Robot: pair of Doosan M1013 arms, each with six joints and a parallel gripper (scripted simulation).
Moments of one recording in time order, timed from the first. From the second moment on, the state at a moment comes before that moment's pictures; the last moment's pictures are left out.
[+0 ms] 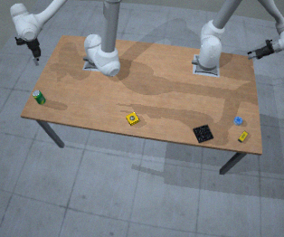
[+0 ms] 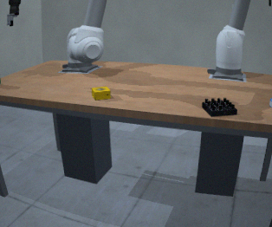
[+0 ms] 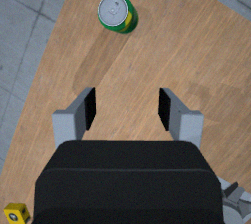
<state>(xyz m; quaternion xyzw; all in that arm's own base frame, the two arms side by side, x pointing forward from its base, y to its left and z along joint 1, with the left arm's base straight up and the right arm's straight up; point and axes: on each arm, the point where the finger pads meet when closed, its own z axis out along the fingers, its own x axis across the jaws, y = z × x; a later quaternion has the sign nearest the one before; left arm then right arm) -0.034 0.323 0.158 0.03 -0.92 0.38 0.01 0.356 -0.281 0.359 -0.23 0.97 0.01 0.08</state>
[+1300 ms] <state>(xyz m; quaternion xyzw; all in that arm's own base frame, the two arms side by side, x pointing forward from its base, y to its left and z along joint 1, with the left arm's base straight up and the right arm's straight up) -0.034 0.323 0.158 0.03 -0.92 0.38 0.01 0.694 -0.066 0.346 -0.49 0.87 0.03 0.05</state>
